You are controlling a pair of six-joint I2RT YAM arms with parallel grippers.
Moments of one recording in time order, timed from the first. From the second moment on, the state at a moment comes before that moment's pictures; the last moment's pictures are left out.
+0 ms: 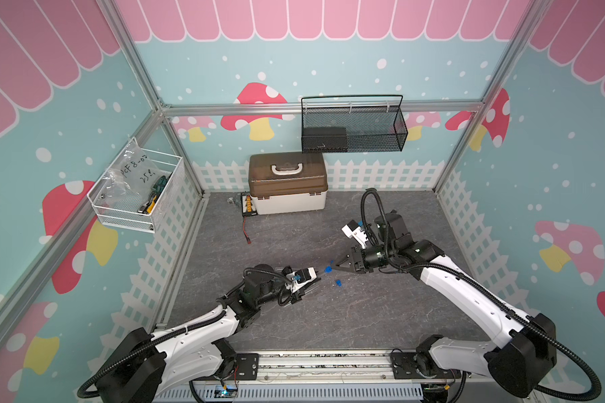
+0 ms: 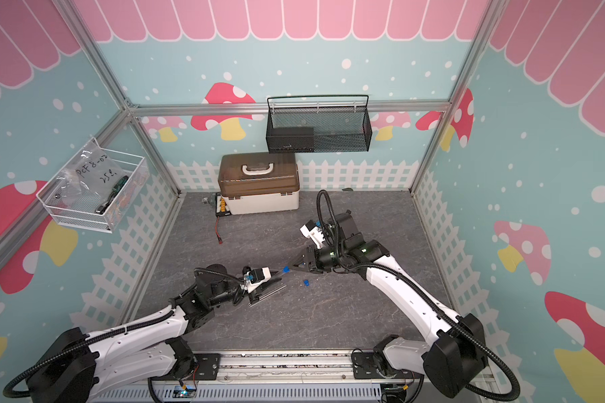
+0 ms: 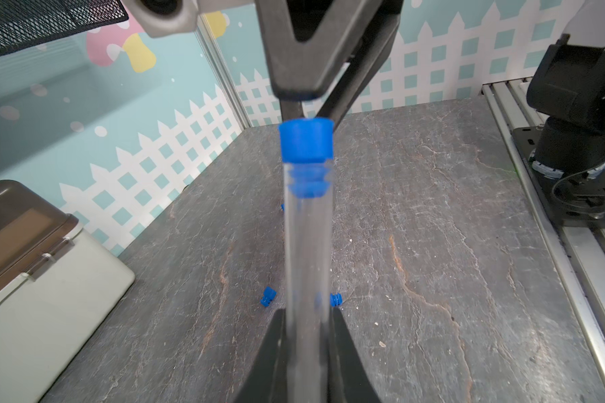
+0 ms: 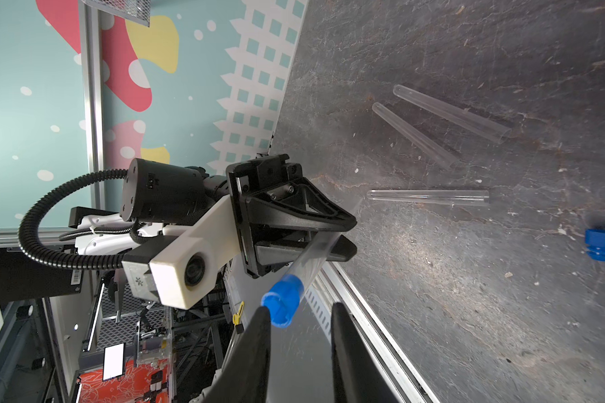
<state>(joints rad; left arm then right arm) -0.71 1.06 0.38 0.47 0.41 0.39 0.54 1.26 1.07 -0.58 -0.86 0.59</state>
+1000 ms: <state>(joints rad) -0.70 1.06 0.36 0.42 0.40 0.31 0.56 1.37 1.07 -0.55 -0.85 0.52</state>
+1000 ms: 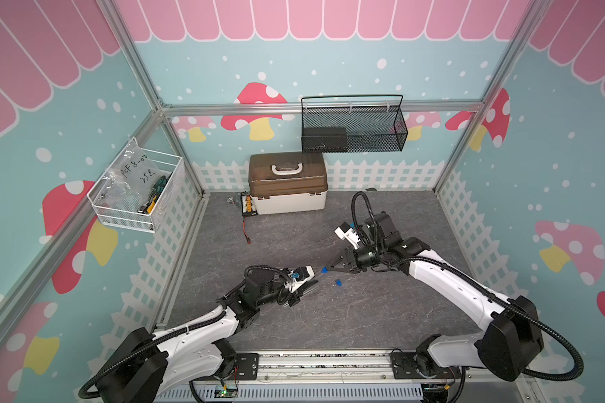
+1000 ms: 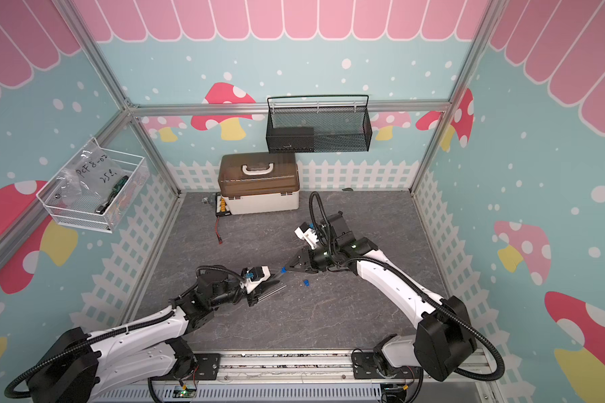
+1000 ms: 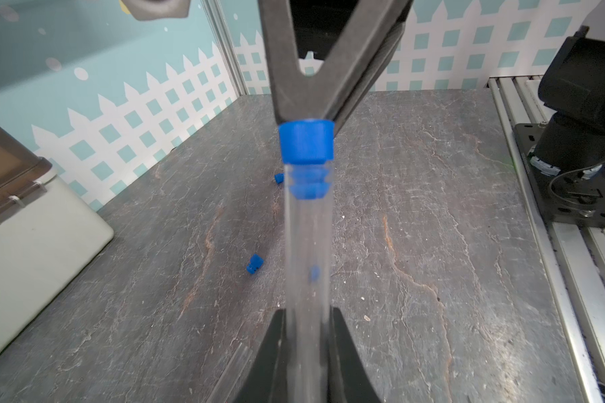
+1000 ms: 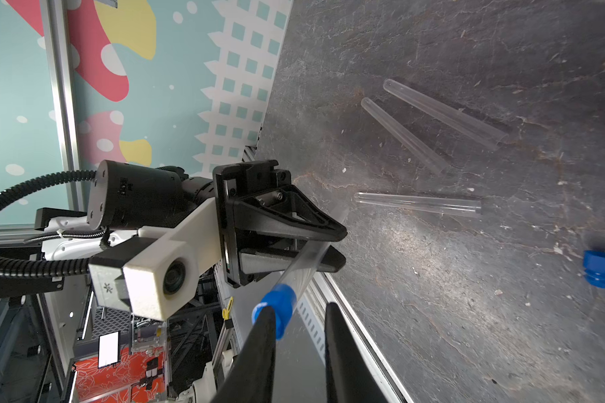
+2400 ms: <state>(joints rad) -0.66 1.14 0.39 0.31 0.47 0.18 0.61 1.43 1.13 -0.62 -0.67 0.44</state>
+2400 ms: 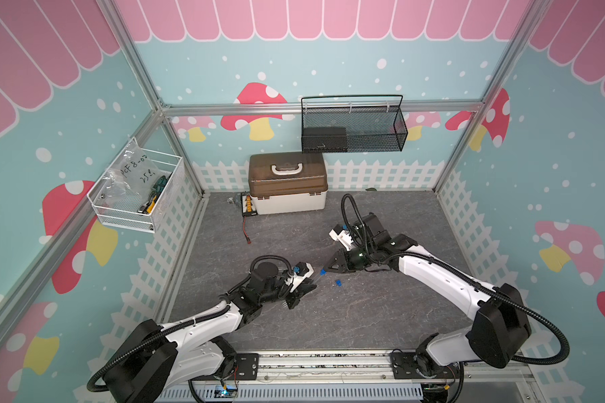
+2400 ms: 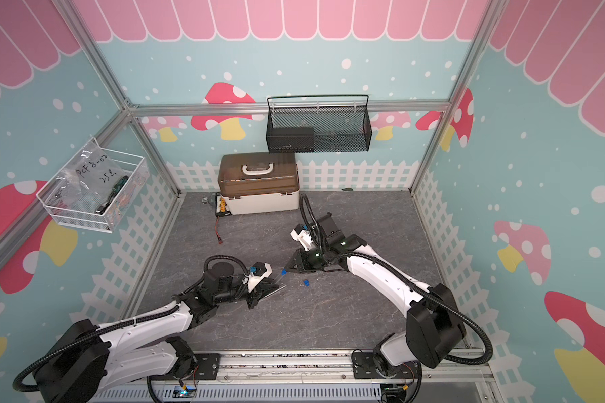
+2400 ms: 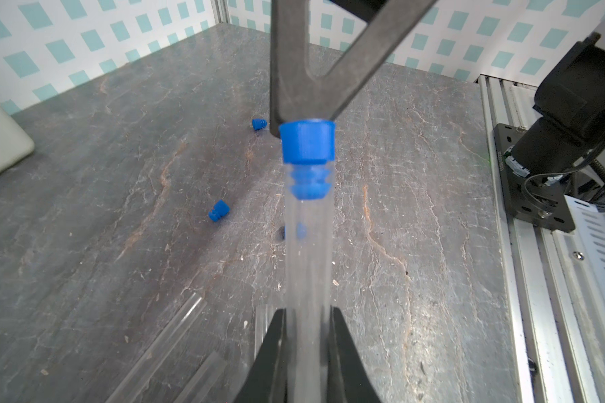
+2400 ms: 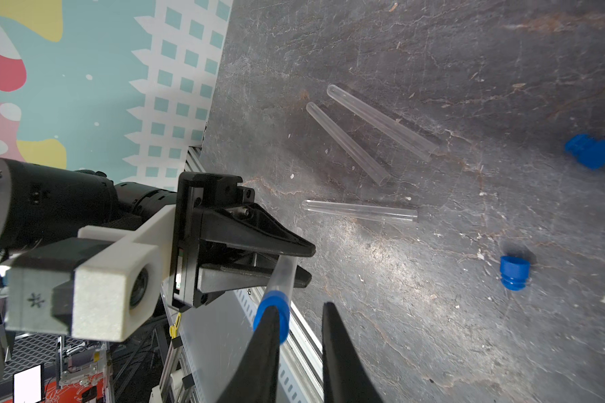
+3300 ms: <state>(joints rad) -0.42 1.22 0.80 -0.23 0.39 0.71 0.48 1.07 0.98 -0.57 -0.46 0.49</state>
